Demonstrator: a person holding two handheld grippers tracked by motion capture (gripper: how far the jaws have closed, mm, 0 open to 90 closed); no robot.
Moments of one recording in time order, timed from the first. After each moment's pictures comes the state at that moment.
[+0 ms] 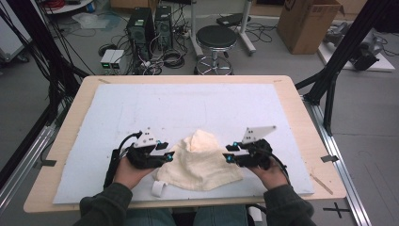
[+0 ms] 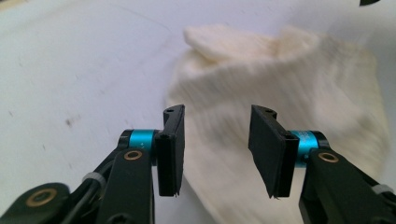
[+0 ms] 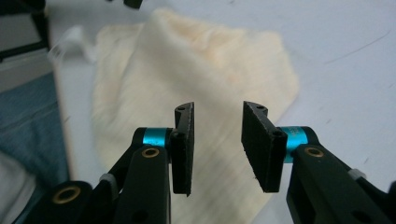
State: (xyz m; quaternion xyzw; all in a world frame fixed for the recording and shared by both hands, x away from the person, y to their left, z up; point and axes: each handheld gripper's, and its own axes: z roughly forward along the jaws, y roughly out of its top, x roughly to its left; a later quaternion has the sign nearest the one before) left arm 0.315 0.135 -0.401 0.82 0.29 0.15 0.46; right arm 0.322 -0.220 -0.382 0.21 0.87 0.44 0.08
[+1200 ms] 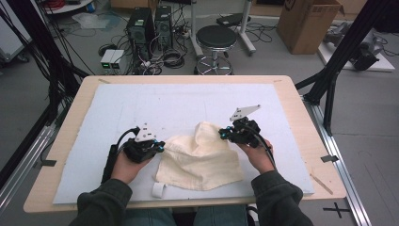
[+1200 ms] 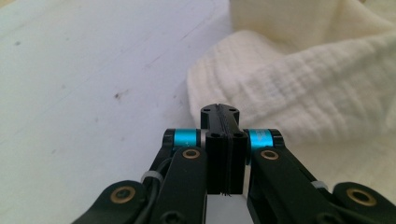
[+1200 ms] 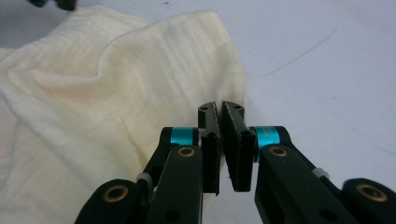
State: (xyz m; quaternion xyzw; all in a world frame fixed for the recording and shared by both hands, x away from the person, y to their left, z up) left arm 0.313 0.160 -0.407 0.84 0.32 0.19 0.40; right arm 0.379 -0.201 -0.380 0.27 0.88 0.39 0.11
